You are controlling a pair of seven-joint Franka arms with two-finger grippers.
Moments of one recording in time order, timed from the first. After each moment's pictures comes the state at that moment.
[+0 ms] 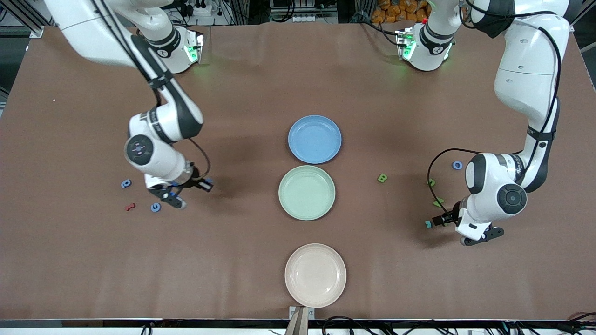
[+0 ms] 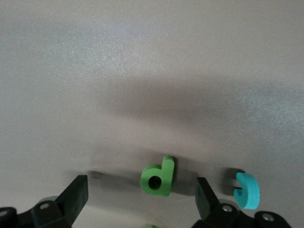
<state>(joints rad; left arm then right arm) -0.01 0.77 -0.04 -1.61 0.07 2.34 -0.37 0.09 0.46 0.25 -1.95 0.00 2.41 0.83</state>
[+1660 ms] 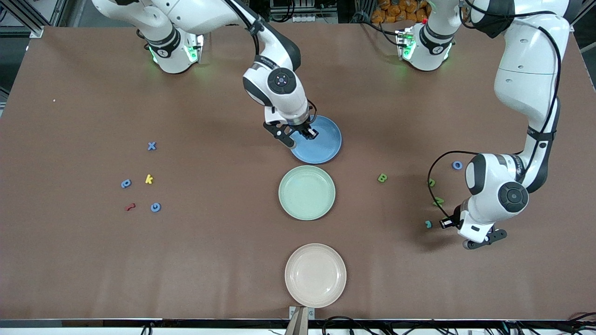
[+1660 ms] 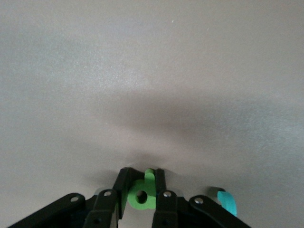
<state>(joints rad) -0.01 0.77 -0.04 -1.60 0.07 2.40 -0.40 0.60 0.57 0.32 -1.79 -0.04 2.41 1.63</state>
